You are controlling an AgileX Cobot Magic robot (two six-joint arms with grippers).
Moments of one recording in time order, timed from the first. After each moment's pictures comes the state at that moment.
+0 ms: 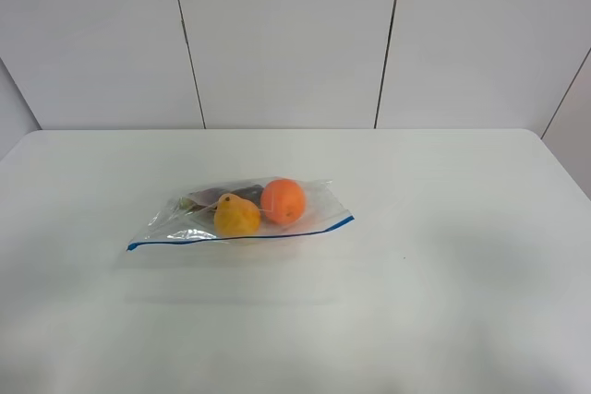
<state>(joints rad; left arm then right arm) 0.01 0.00 -0.49 -0.01 1.07 0.00 -0.17 -0.01 -0.61 -0.13 1.02 0.23</state>
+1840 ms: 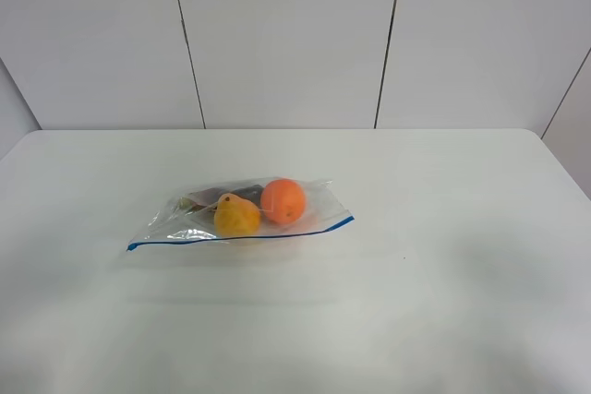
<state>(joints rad) 0.01 0.00 -0.49 -0.01 1.07 0.00 -0.11 -0.01 -0.50 -0.23 1.04 0.32</state>
